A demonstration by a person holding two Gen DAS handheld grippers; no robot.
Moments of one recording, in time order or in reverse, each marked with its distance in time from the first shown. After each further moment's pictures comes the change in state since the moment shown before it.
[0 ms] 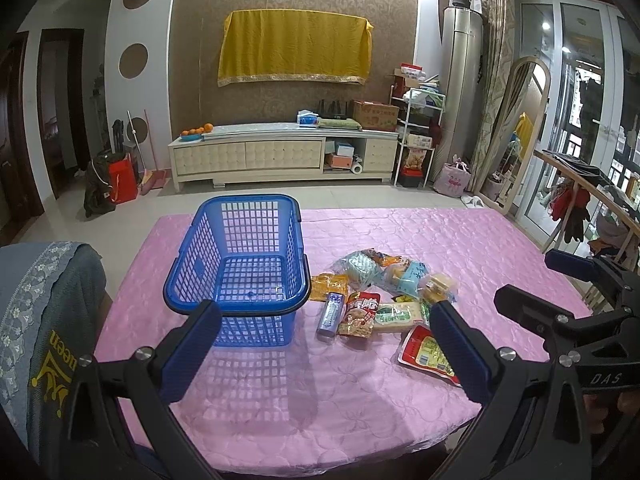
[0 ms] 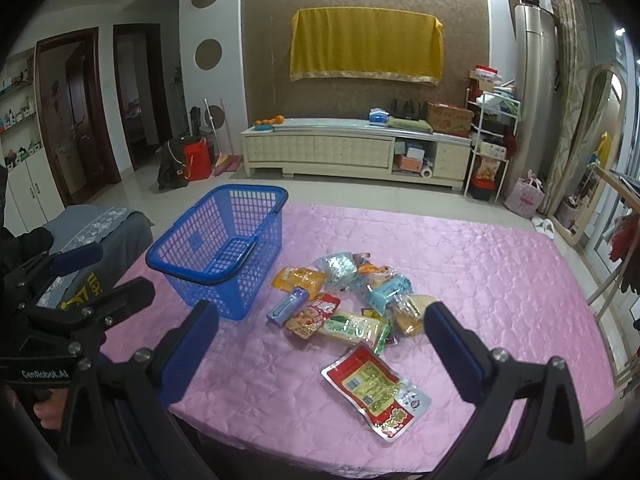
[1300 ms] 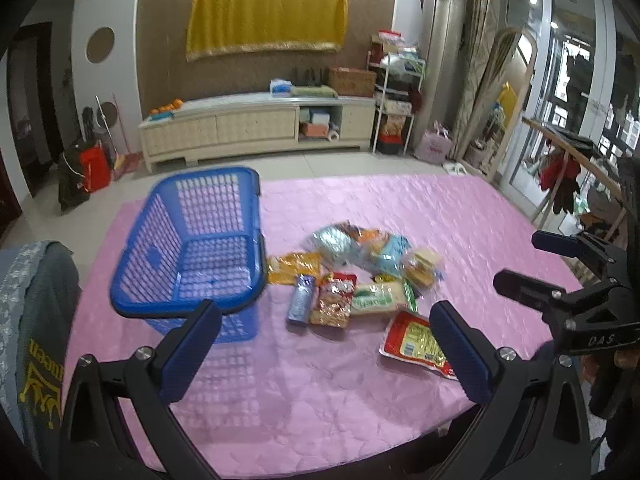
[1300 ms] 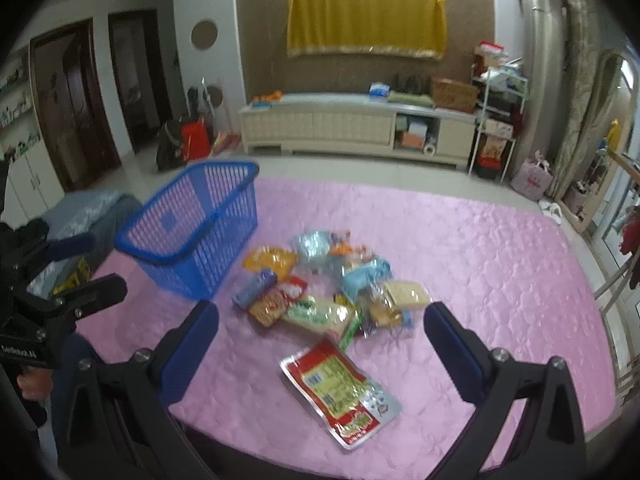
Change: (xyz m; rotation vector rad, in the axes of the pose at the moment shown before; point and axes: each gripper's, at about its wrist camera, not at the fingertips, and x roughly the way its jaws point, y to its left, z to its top) left arm 0.056 -0.024 0.000 0.049 0.138 -0.079; right arm 0.048 -0.063 -0.003 -0.022 0.178 0.071
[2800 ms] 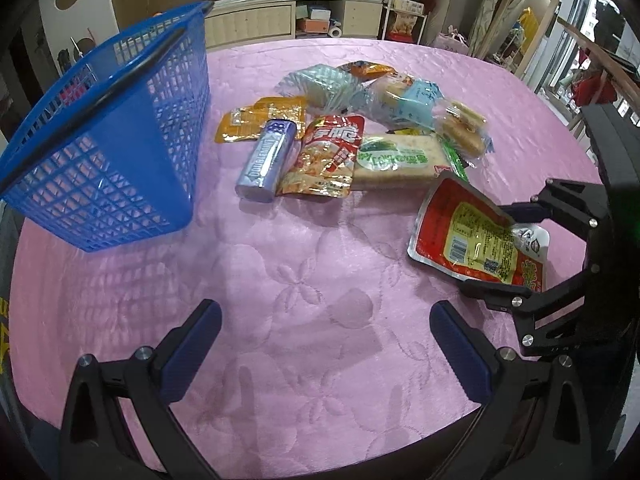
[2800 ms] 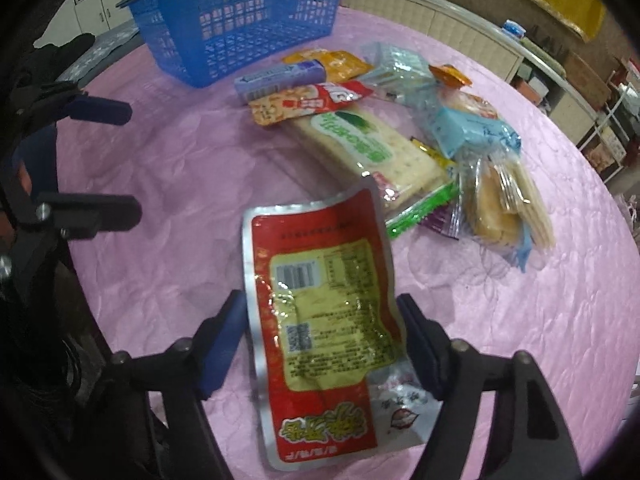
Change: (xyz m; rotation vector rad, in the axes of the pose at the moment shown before) left arm 0.126 -0.007 -0.084 0.008 0.334 0.025; right arm 0.136 -0.009 -0.098 -0.419 0.310 0.144
